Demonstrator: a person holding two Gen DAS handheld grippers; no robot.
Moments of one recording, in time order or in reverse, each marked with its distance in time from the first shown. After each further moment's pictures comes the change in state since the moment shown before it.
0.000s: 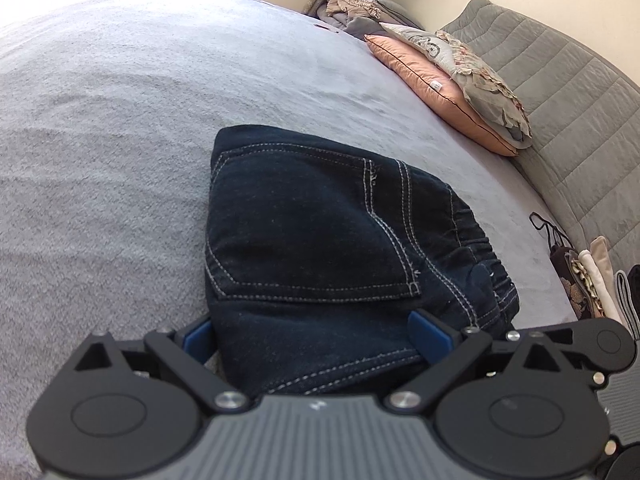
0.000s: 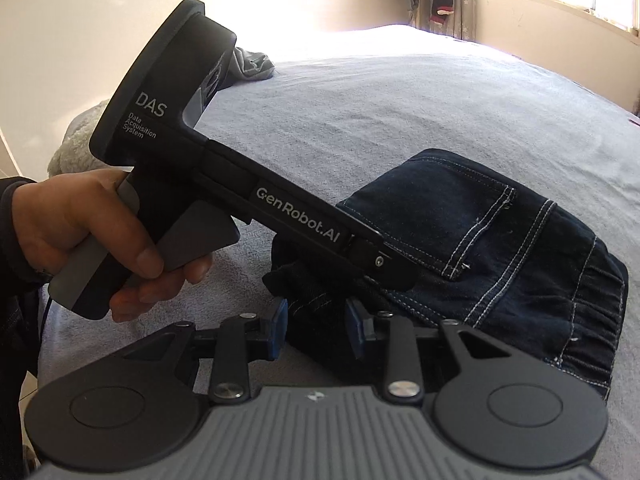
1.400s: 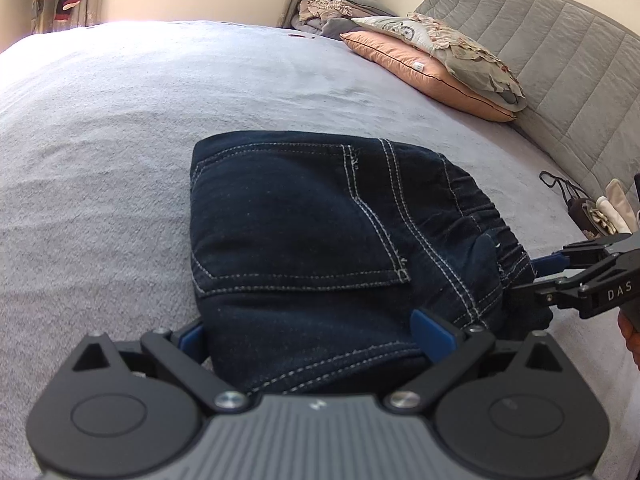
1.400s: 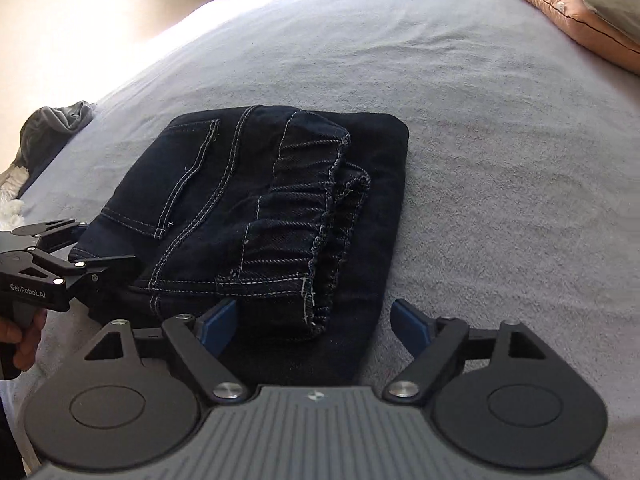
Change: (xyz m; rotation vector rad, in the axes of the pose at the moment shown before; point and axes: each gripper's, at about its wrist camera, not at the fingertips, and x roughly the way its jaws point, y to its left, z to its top) left arm 0.007 -0.022 -0.015 0.176 -0.032 0.083; right arm -0.054 -0.123 -0.041 0.492 0.118 -0.253
